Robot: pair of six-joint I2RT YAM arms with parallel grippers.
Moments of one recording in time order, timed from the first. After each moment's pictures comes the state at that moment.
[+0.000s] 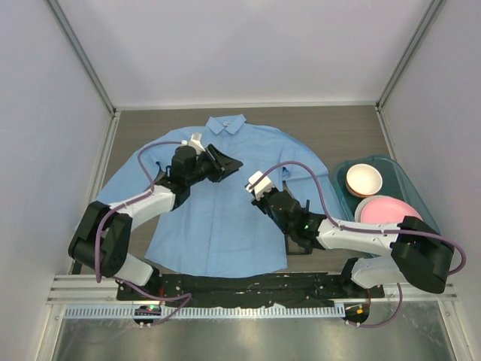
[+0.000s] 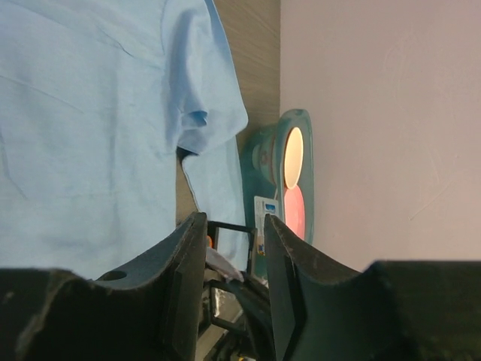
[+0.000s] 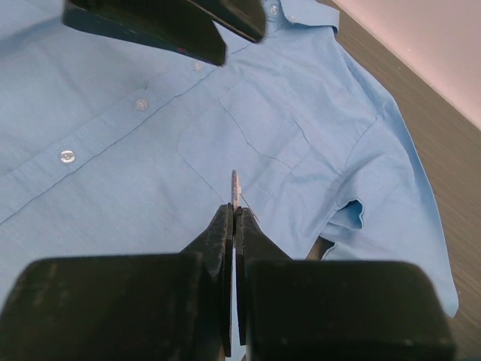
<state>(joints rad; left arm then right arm) -0.44 1.48 0.76 0.42 0.35 -1.14 1.00 1.29 0.59 0.42 0.50 -0.20</state>
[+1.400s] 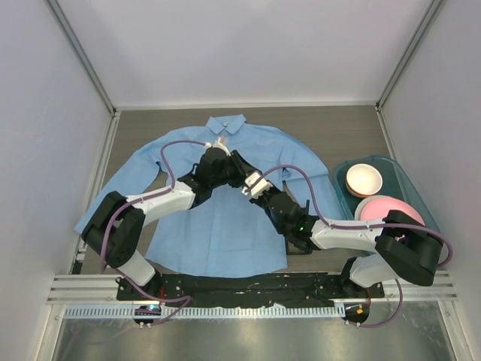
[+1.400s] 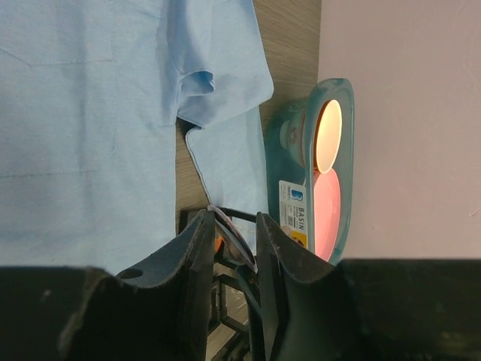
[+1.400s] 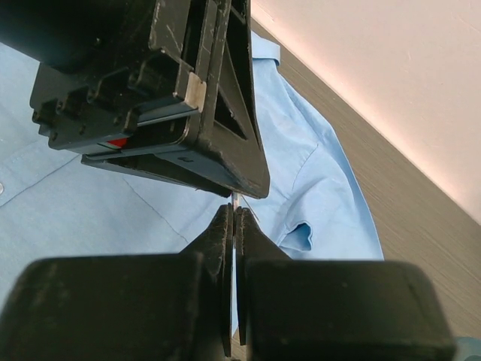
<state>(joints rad) -0.67 1.59 0.91 0.26 0.16 -1.12 1.01 1.38 0.54 0.69 0.61 -0.41</state>
